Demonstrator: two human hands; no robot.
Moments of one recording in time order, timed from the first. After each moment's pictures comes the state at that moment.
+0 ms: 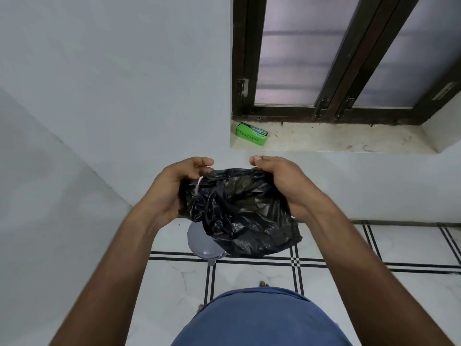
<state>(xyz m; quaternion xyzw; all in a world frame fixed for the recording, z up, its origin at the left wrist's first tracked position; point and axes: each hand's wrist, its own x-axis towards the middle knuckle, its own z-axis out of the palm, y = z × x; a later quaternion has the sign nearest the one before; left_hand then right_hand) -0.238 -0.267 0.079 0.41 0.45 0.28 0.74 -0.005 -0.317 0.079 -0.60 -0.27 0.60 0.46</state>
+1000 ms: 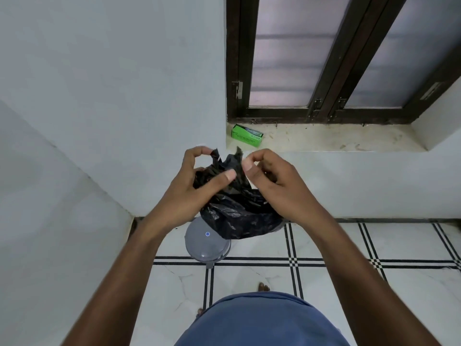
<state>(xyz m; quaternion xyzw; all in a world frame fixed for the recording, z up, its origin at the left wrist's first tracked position) -0.221 -0.291 0.081 0.63 0.45 0.30 0.56 -0.005 -0.350 0.082 -0.60 -0.57 0.36 0.42</state>
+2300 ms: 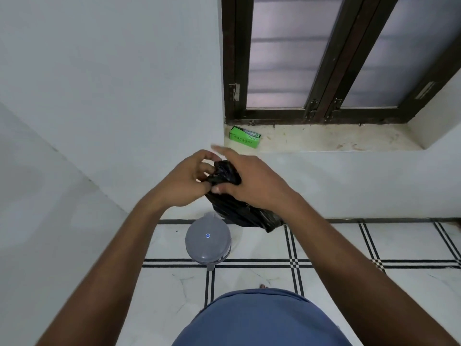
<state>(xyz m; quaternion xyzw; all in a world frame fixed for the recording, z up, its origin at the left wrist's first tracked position) -0.222 -0.243 0.063 0.74 0.45 0.16 0.48 -0.021 -0.311 0.066 -0.61 -0.72 0.24 0.24</state>
